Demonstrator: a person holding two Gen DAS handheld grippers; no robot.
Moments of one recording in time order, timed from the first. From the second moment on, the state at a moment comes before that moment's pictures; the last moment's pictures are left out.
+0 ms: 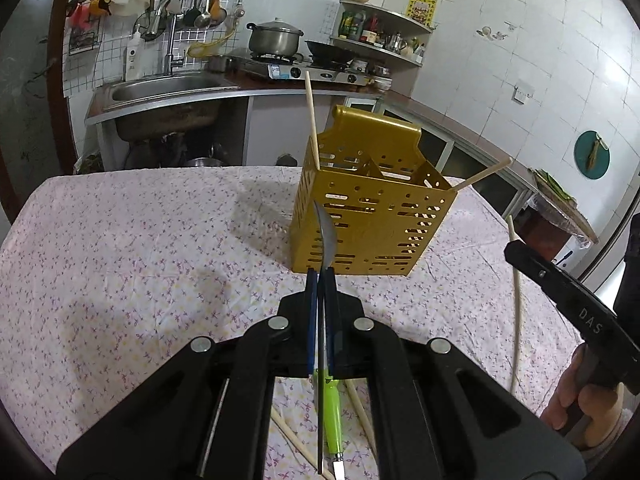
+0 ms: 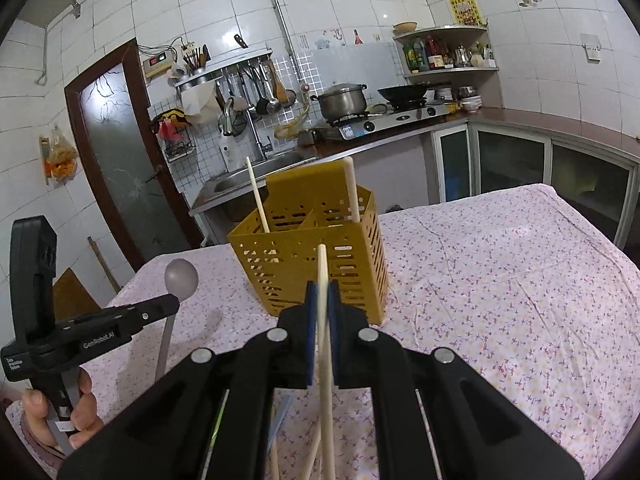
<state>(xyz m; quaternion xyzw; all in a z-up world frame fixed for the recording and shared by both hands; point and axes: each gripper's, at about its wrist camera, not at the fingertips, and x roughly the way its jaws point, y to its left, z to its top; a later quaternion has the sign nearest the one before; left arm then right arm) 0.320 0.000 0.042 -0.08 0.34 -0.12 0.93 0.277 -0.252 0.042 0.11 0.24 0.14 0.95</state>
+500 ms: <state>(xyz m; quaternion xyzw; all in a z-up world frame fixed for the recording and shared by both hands) 0.336 -0.015 0.106 -0.08 0.24 -0.17 0.95 0.285 -0.256 0.113 0.11 0.15 0.13 0.97</state>
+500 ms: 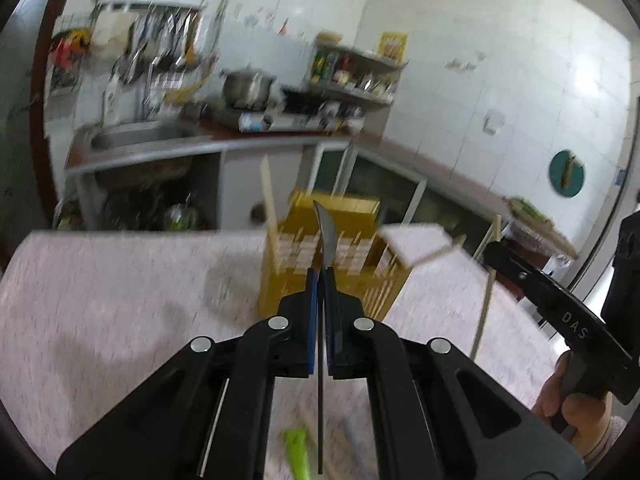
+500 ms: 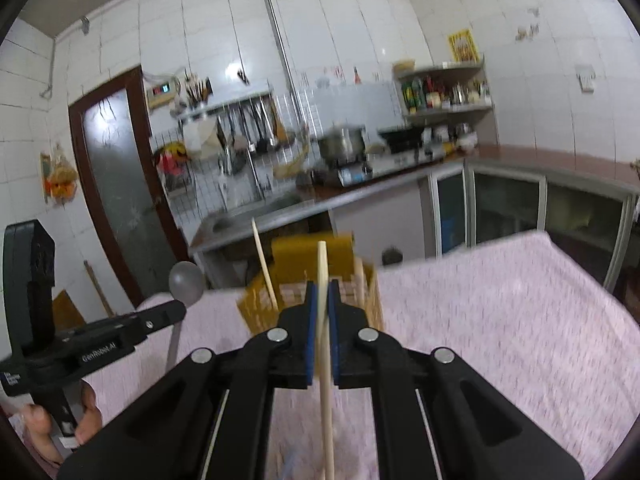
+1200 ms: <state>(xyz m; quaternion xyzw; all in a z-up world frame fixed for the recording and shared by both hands) 0.460 -0.031 0.109 -0.08 0.08 -0.18 0.98 0.383 -0.236 0.163 0.10 -0.03 0.08 0.99</state>
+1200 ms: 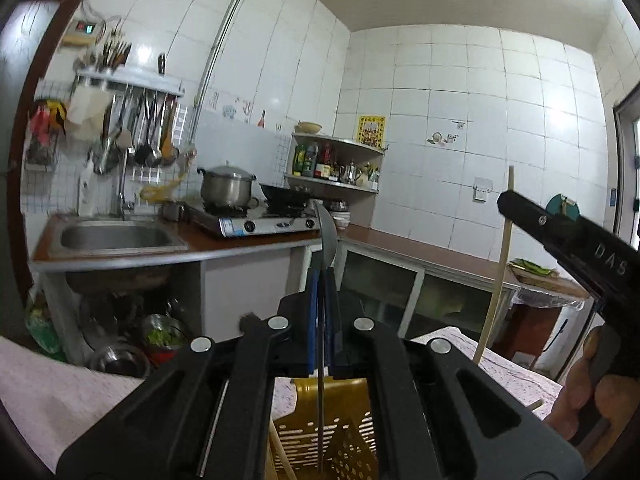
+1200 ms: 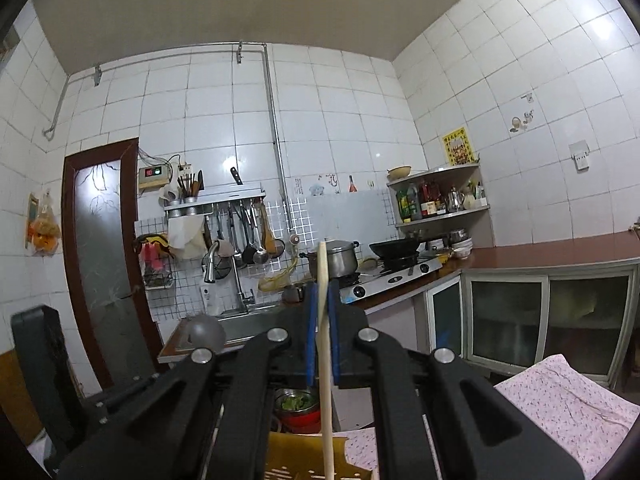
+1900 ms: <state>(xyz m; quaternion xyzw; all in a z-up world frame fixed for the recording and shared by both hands) 0.433 -0.025 0.047 -0.05 0.09 -0.17 0.98 0.380 -0.227 0.091 0.08 0.03 0.10 0.99</state>
